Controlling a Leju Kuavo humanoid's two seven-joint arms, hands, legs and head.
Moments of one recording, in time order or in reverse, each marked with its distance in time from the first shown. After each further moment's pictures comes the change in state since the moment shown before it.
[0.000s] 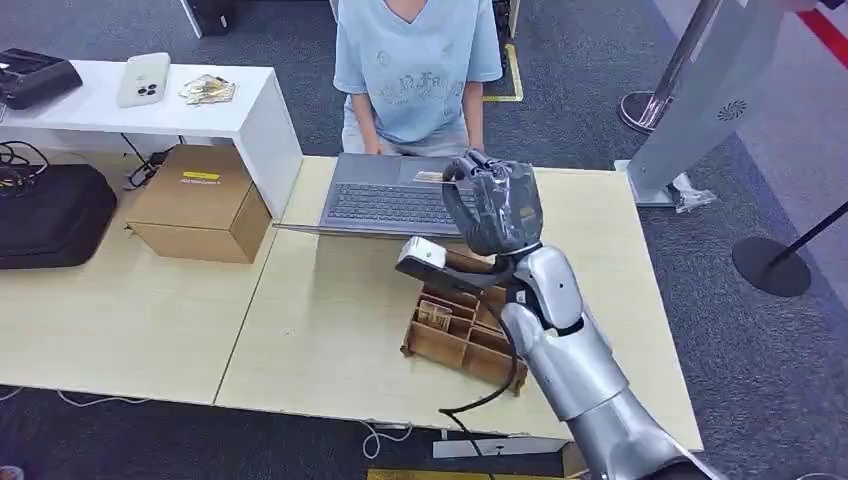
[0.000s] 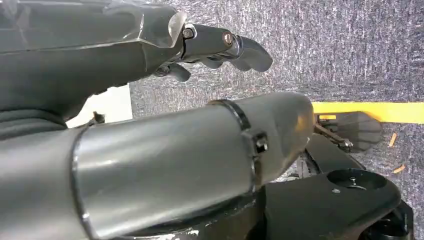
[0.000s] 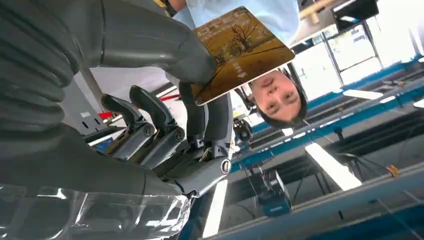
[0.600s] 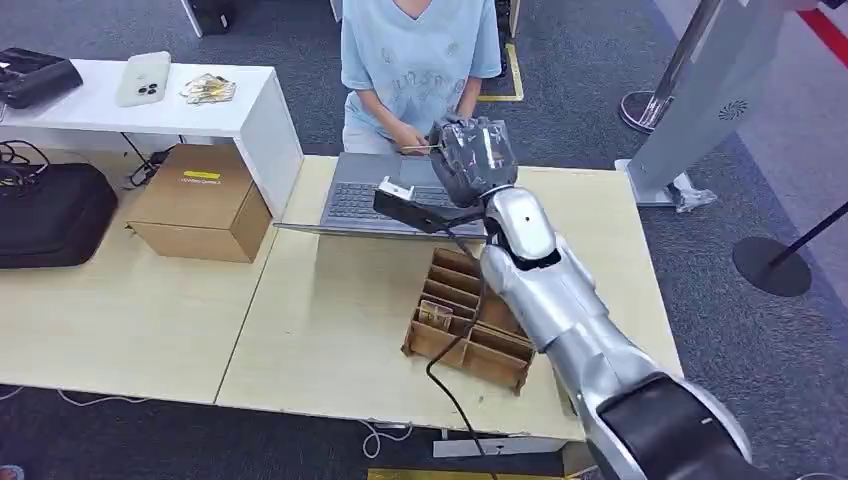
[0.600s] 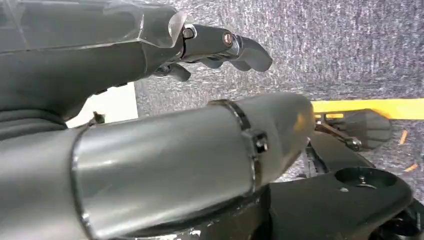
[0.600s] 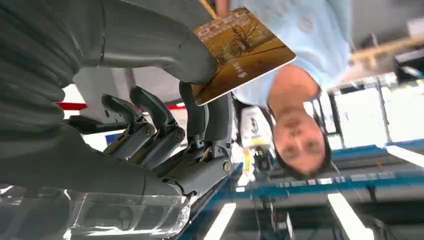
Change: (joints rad) left arm -0.008 0.005 0.000 0.000 -0.037 -0.016 0.035; right arm -0.308 0.069 0.013 0.428 0.115 0.130 0.153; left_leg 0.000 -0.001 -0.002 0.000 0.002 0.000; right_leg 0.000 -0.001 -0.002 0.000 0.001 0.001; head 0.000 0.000
